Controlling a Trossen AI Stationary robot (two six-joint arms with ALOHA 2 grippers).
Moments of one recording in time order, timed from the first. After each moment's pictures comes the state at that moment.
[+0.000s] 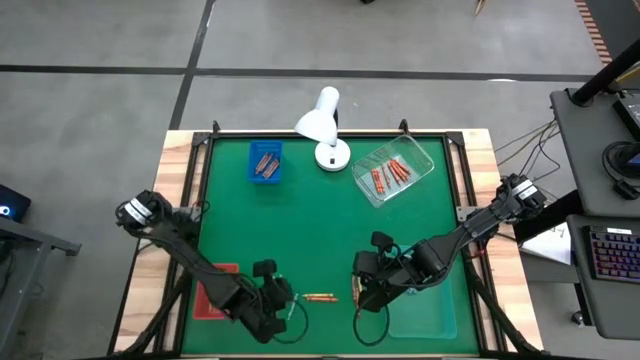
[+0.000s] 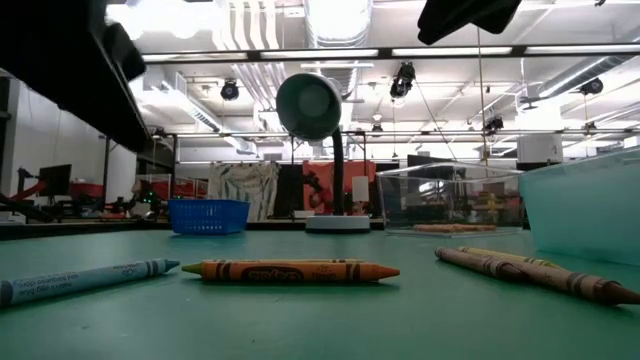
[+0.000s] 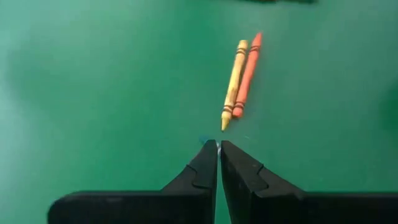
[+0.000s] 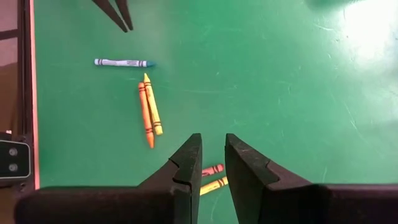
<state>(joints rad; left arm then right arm) -0.73 1.78 1.18 -0.55 -0.54 -0.89 0.54 1.67 1.37 -0.72 0.42 0.69</state>
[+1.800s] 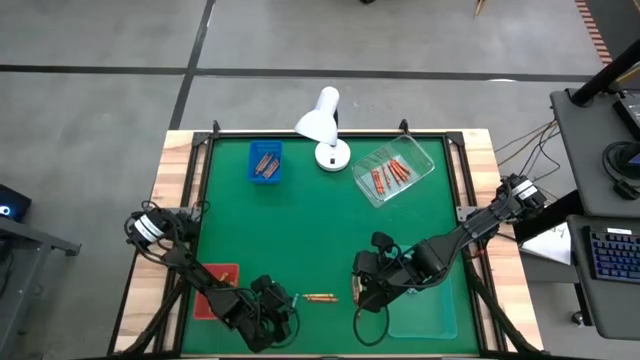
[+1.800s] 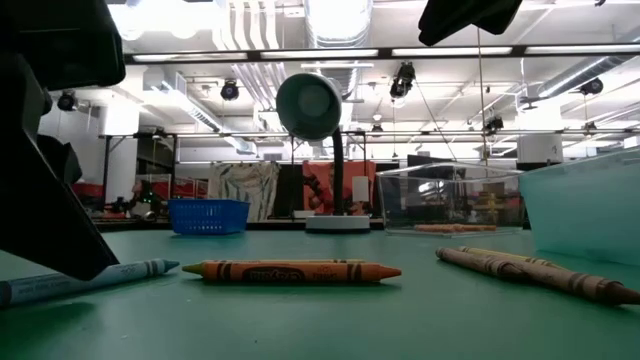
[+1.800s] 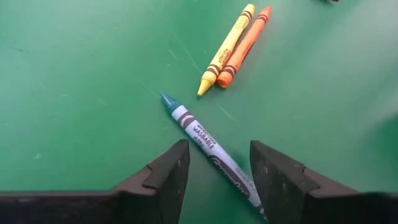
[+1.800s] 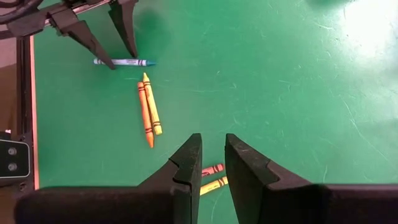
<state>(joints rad) -0.81 1.95 1.01 -0.17 -0.62 -1.26 0.54 1.67 1.37 -0.72 0.42 0.70</state>
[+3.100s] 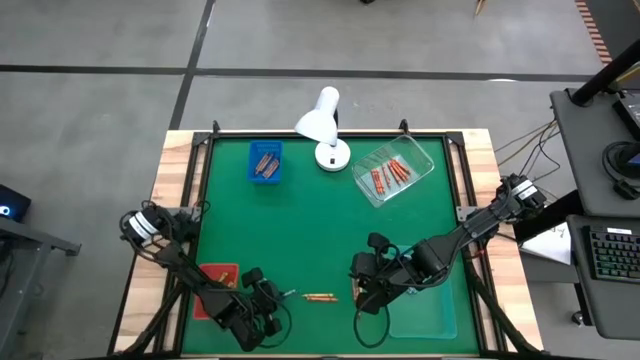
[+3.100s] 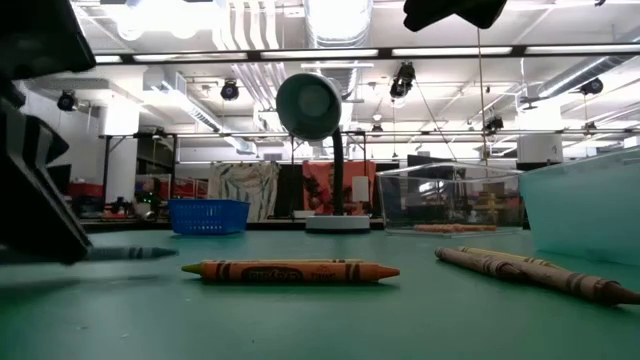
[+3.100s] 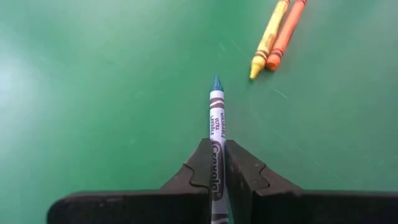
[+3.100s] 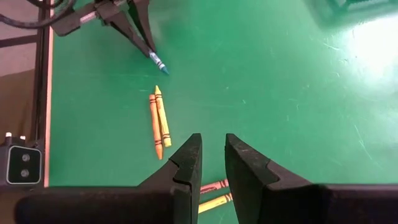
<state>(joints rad) -0.85 1.89 1.00 -0.35 -0.70 -1.21 0.54 1.67 1.37 -0.65 0.42 0.64</state>
